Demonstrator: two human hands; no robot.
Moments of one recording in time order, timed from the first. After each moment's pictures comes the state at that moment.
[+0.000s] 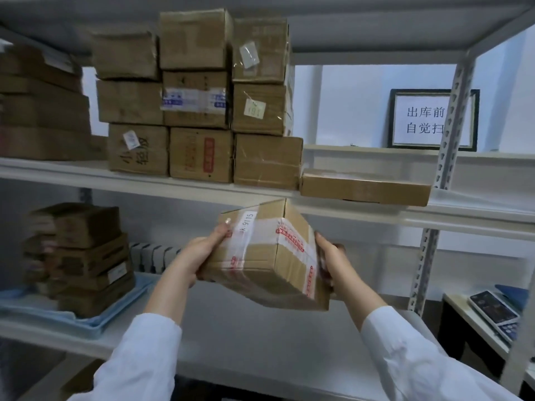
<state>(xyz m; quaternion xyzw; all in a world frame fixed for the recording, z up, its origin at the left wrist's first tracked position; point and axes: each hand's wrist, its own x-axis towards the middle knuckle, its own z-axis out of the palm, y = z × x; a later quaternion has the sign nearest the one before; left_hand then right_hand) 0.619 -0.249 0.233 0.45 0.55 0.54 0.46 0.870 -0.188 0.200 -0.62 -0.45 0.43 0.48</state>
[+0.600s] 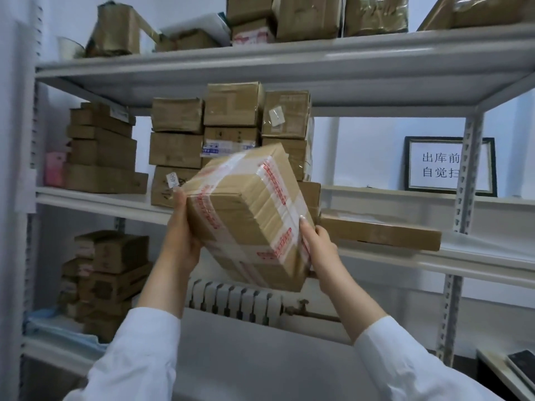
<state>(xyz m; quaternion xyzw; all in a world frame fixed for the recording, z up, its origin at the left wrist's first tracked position) 0.588 -0.320 0.314 0.47 0.22 0.77 0.37 0.804 -0.249 0.298 -0.47 -0.59 0.38 0.54</state>
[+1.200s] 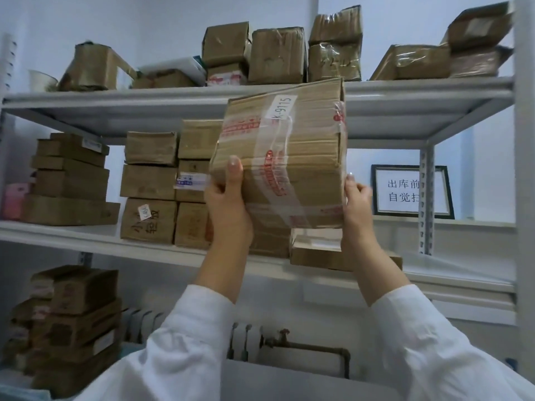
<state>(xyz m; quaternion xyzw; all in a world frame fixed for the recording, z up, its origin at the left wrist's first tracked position) 0.705 -0.333 0.408 0.45 -0.02 0.84 0.31 0.870 -0.287 0.414 -0.27 -0.52 0.28 0.76</state>
